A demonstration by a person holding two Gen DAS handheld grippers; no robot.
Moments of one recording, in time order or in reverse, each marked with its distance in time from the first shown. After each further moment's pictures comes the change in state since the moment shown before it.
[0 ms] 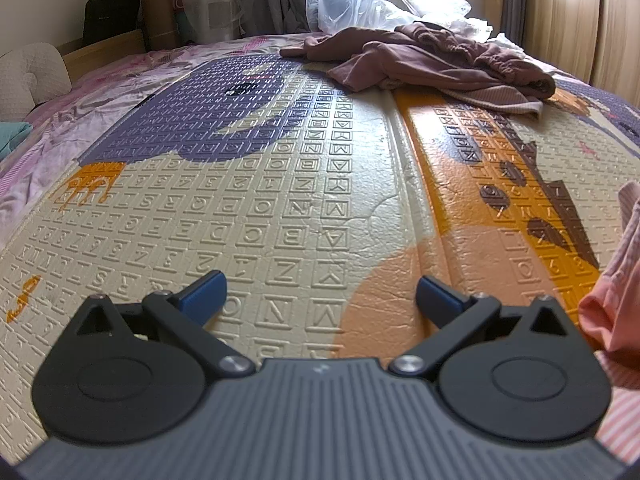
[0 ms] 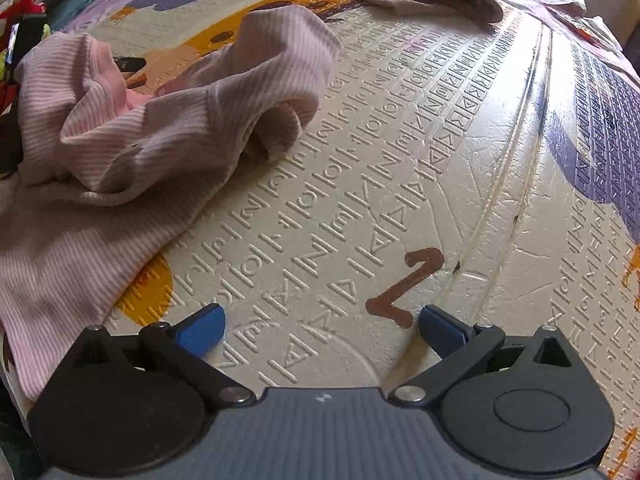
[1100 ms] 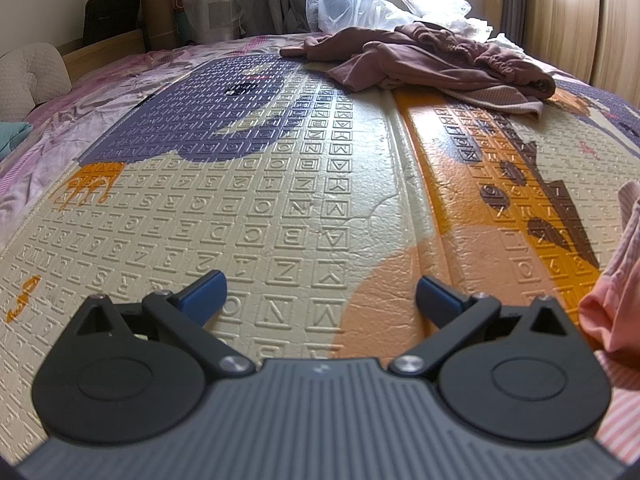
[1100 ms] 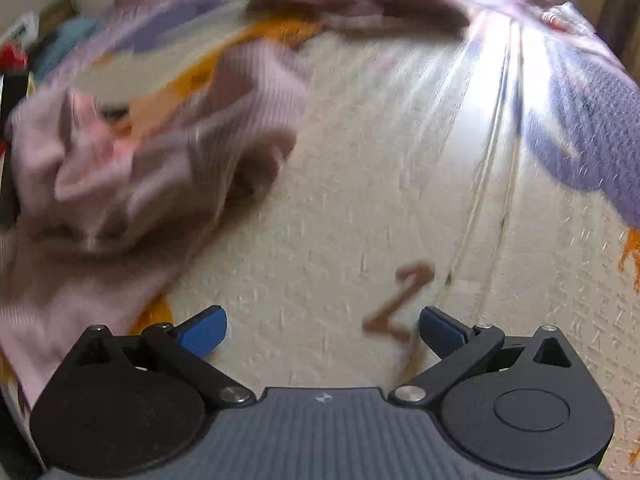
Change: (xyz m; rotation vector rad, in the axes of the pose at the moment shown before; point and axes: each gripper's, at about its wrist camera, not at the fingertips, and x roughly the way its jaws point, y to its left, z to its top) left arm 0.000 0.001 0.000 -0.002 0.001 -0.002; right arm -0.008 -0.008 0.007 0.087 -0.167 0.007
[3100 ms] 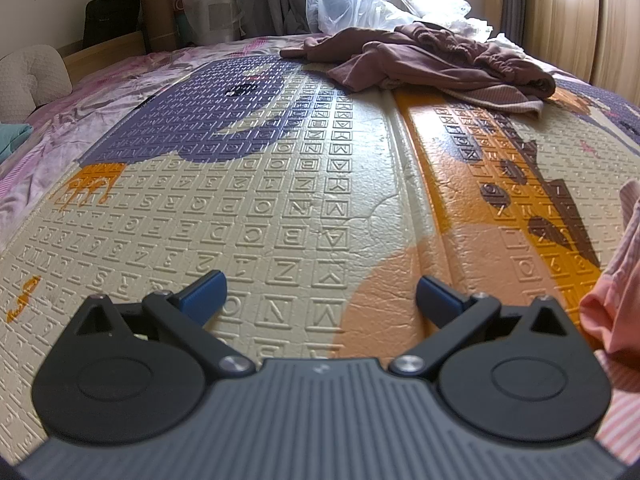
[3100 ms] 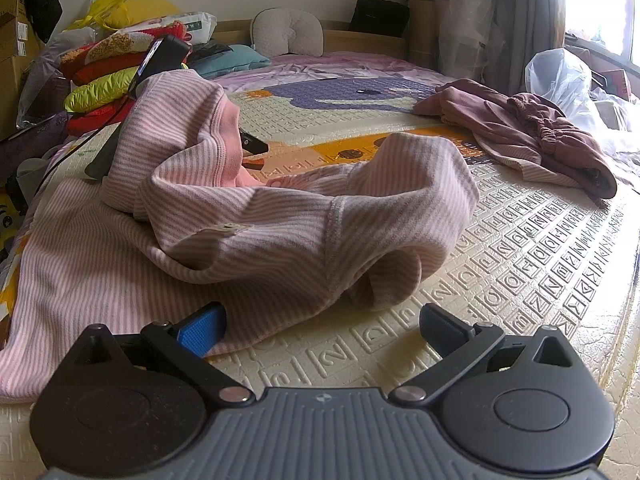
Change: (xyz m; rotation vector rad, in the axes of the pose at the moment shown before) left arm 0.000 -0.001 -0.001 0.004 -0.004 0.004; right arm 0.042 0.021 -0.010 -0.404 -0.288 0.282
